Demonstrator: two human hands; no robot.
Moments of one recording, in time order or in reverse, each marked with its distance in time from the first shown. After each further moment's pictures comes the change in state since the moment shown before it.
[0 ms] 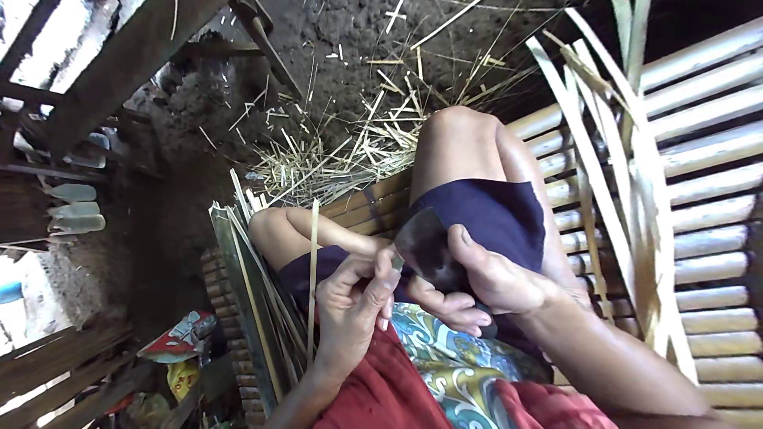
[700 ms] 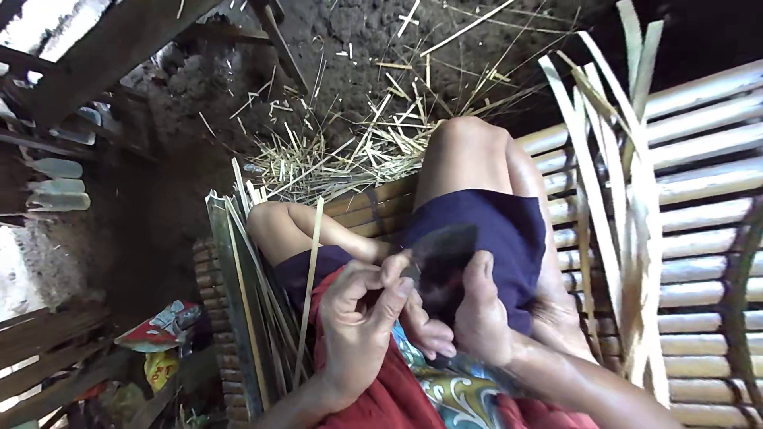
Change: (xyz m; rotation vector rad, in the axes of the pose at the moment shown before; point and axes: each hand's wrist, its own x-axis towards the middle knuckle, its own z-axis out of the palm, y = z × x) left_hand -0.008 0.001 0.011 0.196 0.133 0.163; right_hand 0.020 0.036 0.031 -0.075 0.257 -0.384
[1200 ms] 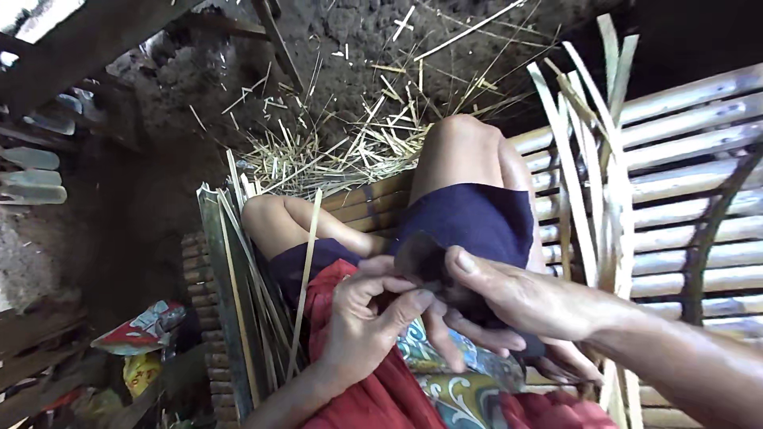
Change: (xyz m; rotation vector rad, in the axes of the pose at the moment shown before) left_hand -0.005 0.006 -0.010 -0.152 -0.247 -0.118; right_hand 0.001 -0.067 -0.001 -0.446 -0.232 0.524
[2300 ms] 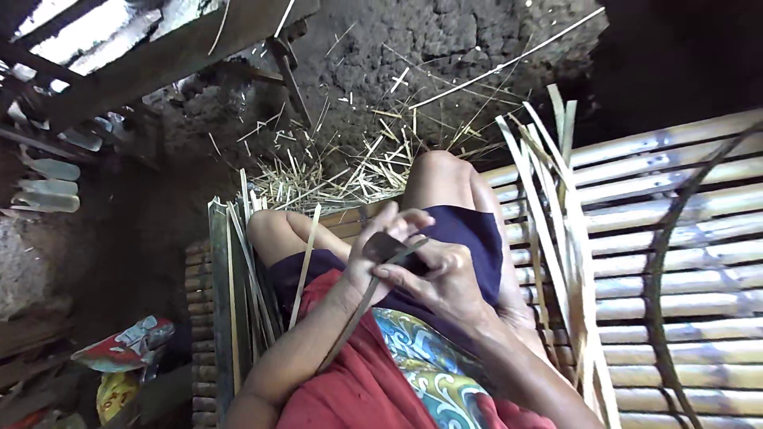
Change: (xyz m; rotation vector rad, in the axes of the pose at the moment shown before) left_hand 0.062 -0.019 0.015 -0.570 -0.148 -0.354; right_hand 0.023 0.055 0.006 -0.962 0.958 -0.735
